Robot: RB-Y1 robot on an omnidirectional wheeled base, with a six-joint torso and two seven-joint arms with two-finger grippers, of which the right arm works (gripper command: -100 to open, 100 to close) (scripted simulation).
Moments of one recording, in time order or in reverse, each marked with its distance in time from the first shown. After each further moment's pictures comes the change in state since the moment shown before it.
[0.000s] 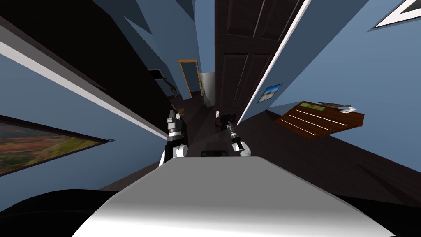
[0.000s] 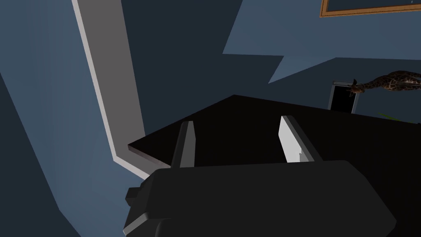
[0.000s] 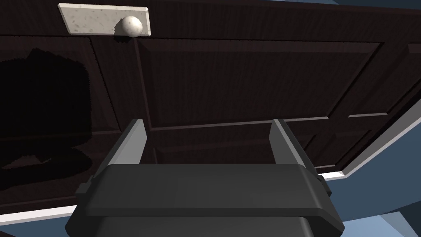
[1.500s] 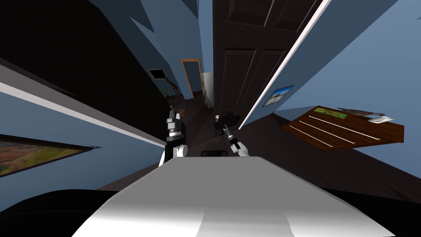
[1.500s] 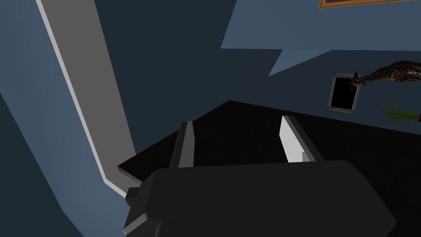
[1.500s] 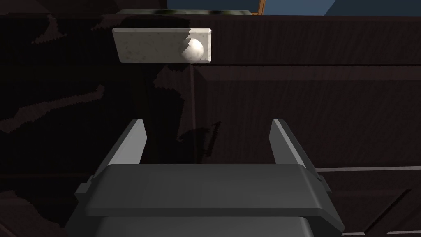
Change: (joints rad) arm -0.139 0.002 0.029 0.341 0.065 -0.072 -0.065
